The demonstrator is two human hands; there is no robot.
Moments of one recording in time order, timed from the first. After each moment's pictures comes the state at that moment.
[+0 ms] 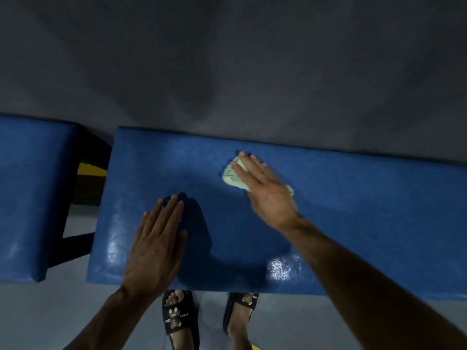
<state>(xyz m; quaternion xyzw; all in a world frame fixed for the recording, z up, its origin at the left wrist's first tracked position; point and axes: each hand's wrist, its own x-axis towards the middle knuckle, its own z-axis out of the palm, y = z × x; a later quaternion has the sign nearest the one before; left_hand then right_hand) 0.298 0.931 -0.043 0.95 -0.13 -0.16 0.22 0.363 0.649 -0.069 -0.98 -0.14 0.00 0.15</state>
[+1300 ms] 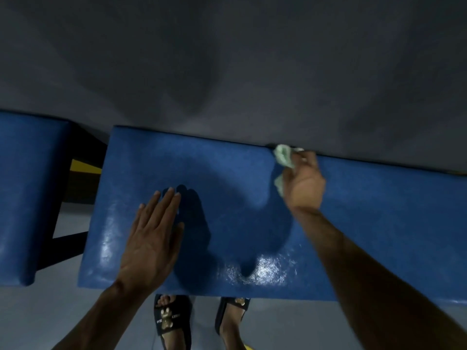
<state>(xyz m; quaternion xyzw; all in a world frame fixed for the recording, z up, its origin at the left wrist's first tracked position) 0.318 0.922 -0.040 0.96 -0.13 -0.14 0.22 0.388 0.601 -0.044 -0.97 0.18 -0.05 0.17</state>
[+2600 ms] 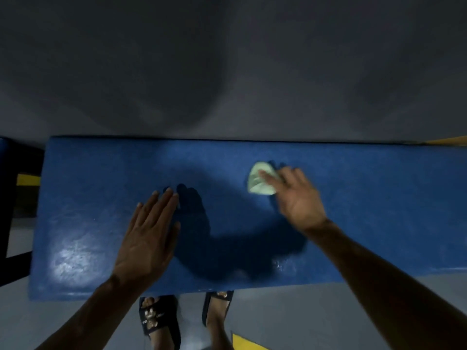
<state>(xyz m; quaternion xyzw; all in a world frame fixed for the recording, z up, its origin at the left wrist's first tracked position) 0.313 0.827 -0.032 0.95 -0.21 -0.15 0.20 0.307 0.479 -0.049 -1.00 -0.05 0.01 0.06</state>
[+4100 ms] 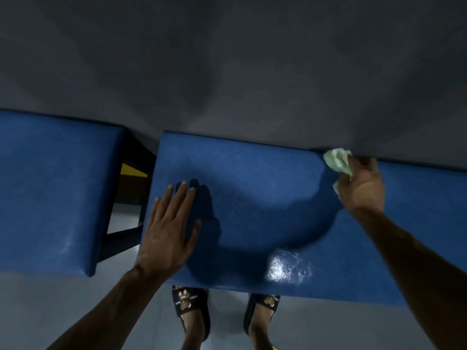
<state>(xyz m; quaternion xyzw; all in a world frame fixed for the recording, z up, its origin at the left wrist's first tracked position) 0.340 0.997 -0.038 0.96 -0.14 -0.16 0.18 0.381 0.581 -0.042 -0.97 0.20 -0.02 0.12</state>
